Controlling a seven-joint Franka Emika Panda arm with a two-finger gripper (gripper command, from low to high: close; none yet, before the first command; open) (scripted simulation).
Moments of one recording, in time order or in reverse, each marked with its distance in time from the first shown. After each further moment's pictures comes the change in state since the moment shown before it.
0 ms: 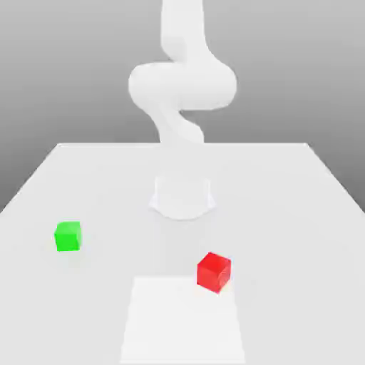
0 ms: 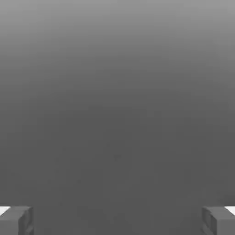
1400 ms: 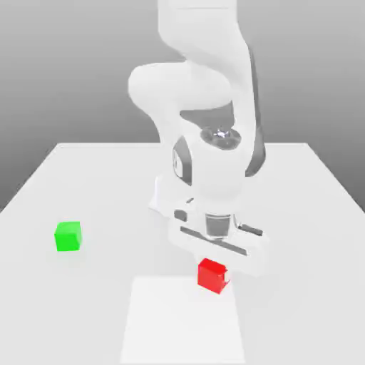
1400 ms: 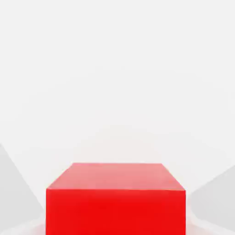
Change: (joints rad) arm 0.092 0.896 0.068 -0.559 -0.176 0.737 0.813
